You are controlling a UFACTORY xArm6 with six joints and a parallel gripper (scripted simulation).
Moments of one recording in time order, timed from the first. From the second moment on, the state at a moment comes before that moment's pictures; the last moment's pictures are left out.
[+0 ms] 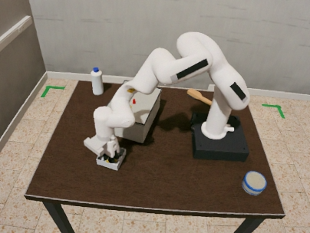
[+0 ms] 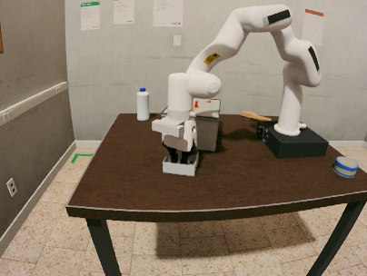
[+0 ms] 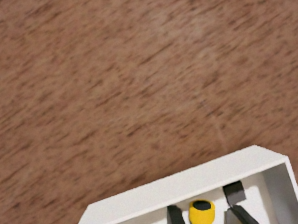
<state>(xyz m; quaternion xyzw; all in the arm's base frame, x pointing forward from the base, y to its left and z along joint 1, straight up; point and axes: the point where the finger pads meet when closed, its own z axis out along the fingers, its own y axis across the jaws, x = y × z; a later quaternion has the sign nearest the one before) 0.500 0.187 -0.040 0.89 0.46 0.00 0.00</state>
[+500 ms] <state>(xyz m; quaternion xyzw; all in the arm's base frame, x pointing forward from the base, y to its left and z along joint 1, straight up) 0.499 0.186 -0.033 0.89 0.46 0.00 0.00</state>
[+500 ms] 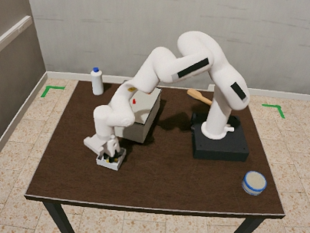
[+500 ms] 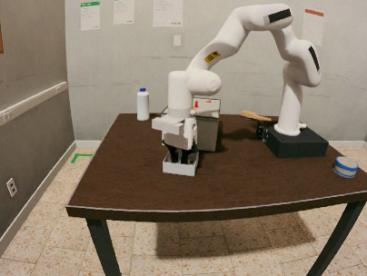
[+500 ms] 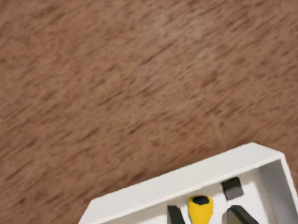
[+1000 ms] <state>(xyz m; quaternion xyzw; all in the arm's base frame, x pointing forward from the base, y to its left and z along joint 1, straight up) 0.502 0.188 0.101 0.89 0.46 0.00 0.00</state>
